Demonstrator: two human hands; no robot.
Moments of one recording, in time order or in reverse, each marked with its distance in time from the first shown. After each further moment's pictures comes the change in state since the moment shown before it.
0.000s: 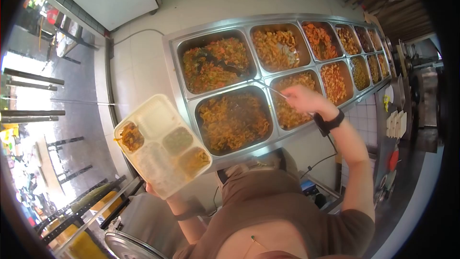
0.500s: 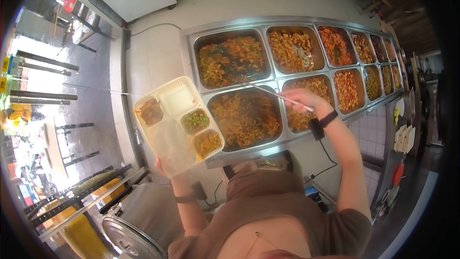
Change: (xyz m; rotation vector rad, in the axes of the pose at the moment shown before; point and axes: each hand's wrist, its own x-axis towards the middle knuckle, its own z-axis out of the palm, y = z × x) left_hand 0.025 -0.014 0.020 -0.282 -0.049 -0.117; right_hand 0.035 0.029 0.020 1.018 -0.324 0.309
